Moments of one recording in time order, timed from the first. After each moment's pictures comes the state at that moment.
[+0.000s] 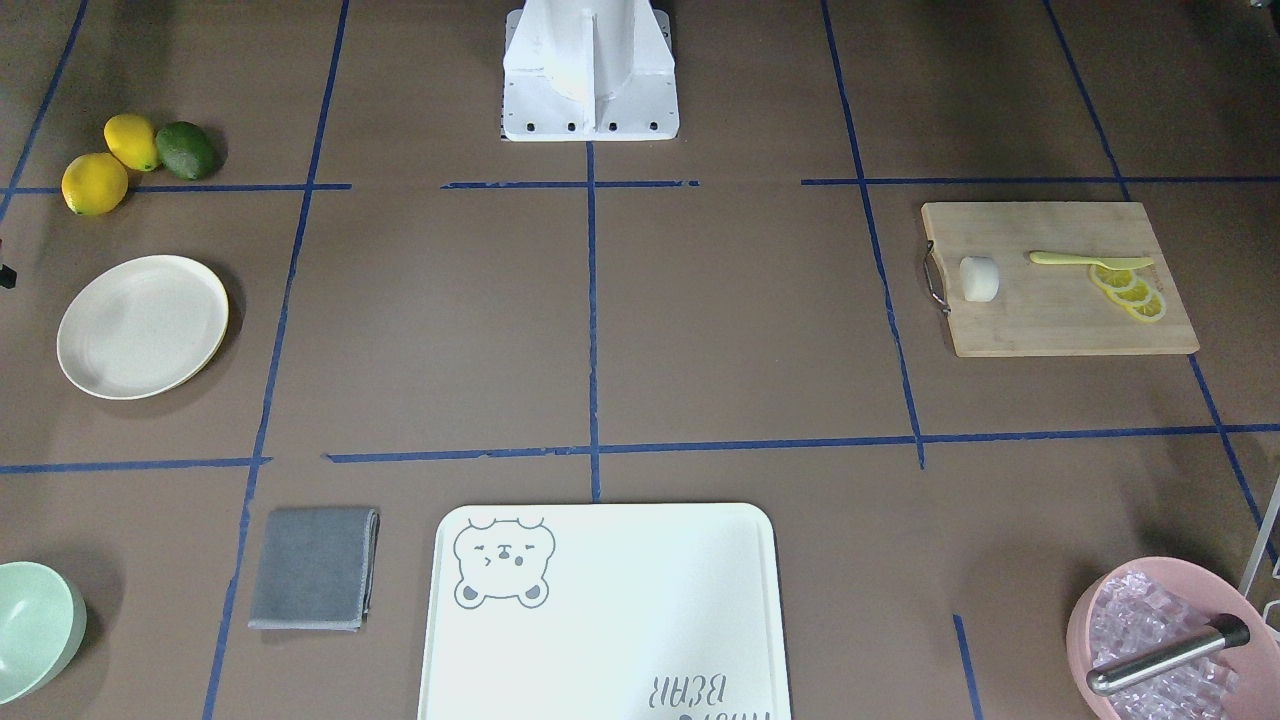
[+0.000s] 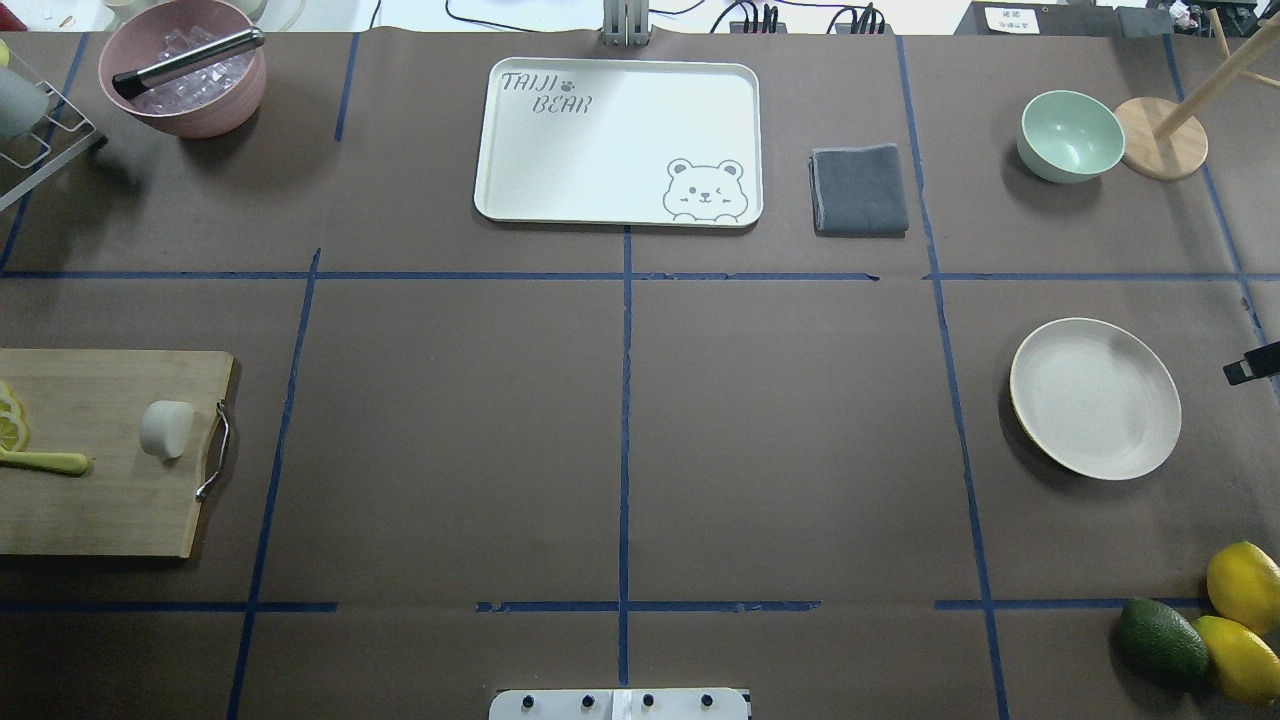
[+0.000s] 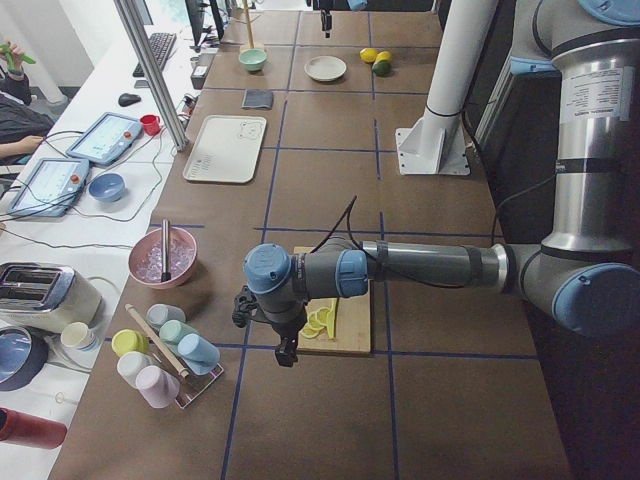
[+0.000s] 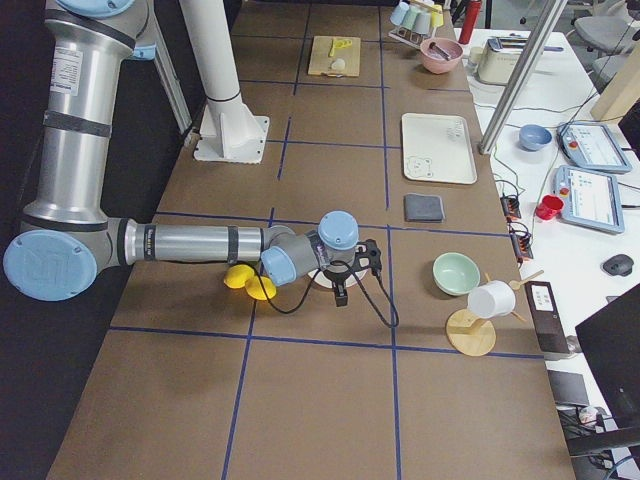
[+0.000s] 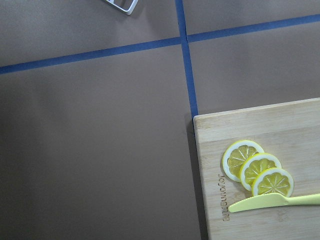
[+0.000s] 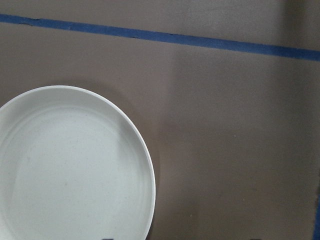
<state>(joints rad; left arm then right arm) -1.56 -1.52 -1.65 -1.43 -2.34 0.23 1.19 -1.77 1.63 -0.89 2.36 0.50</state>
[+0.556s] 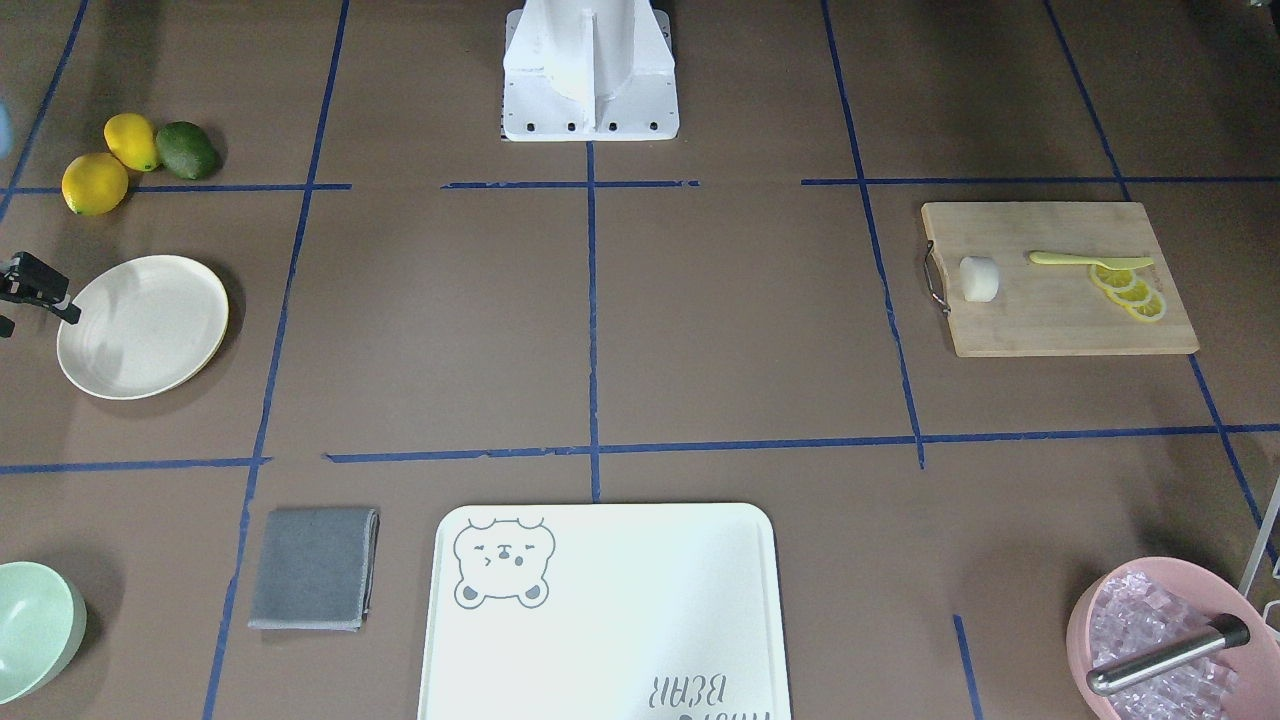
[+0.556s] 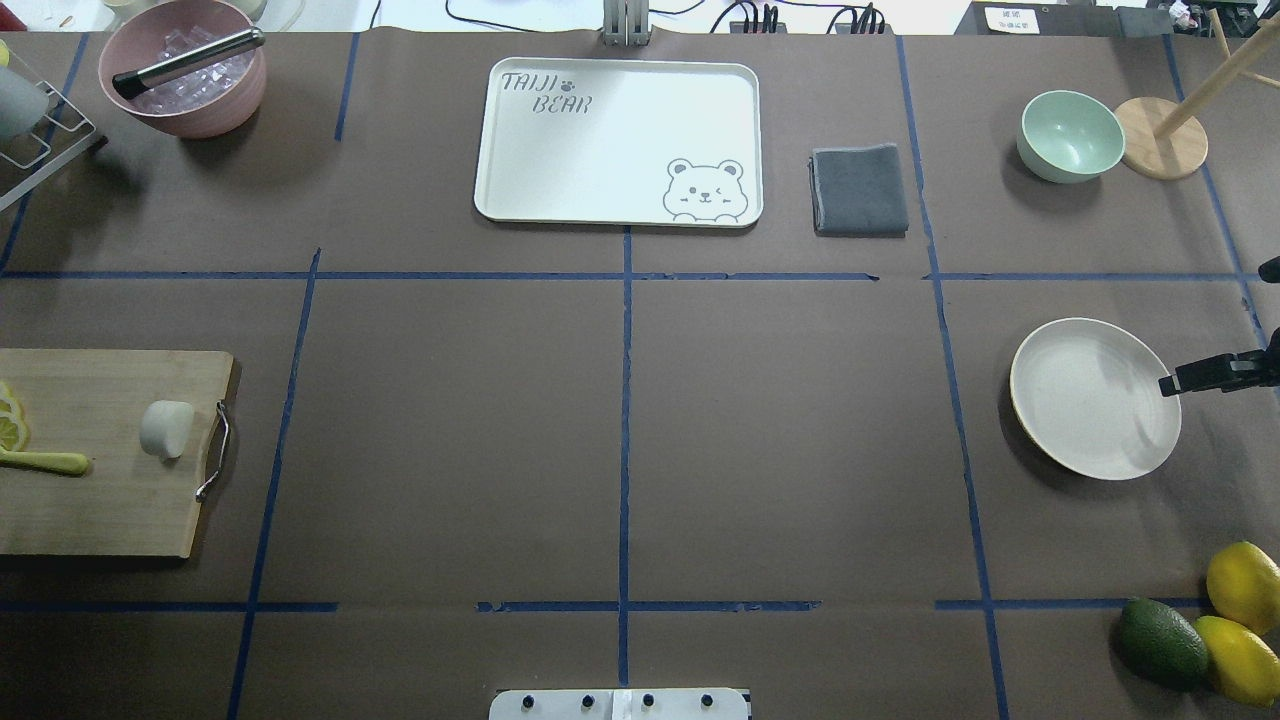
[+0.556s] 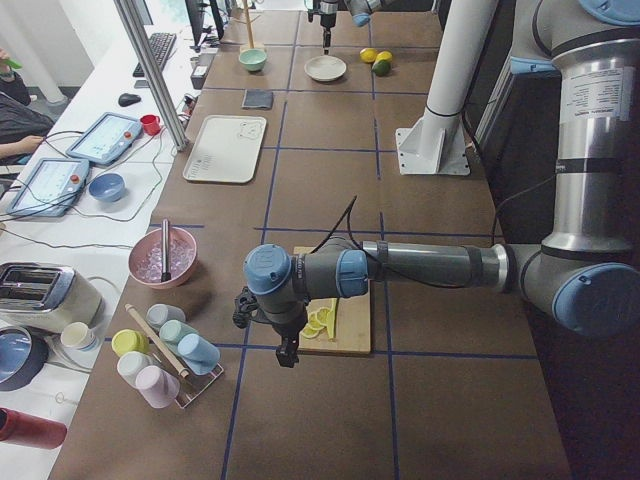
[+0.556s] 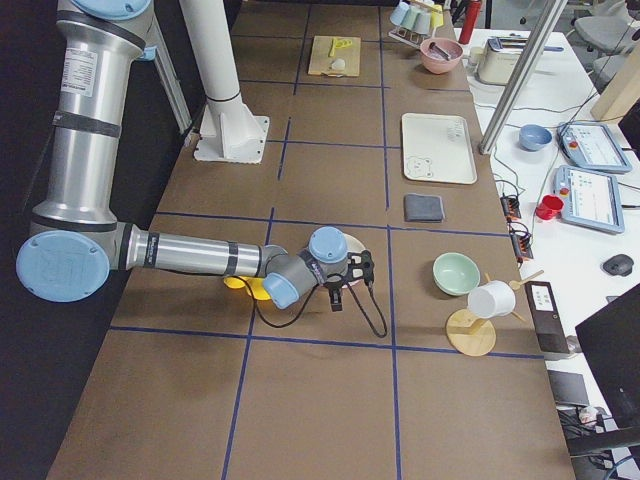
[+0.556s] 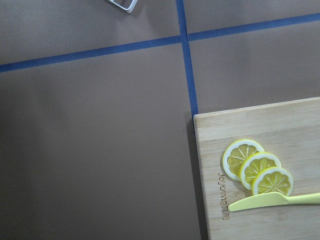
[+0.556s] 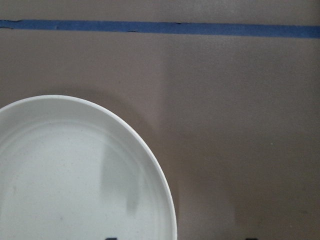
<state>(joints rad) -1.56 -1.51 -1.65 -1.42 -2.34 0.23 1.08 -1.73 1.53 -0.70 2.29 0.71</state>
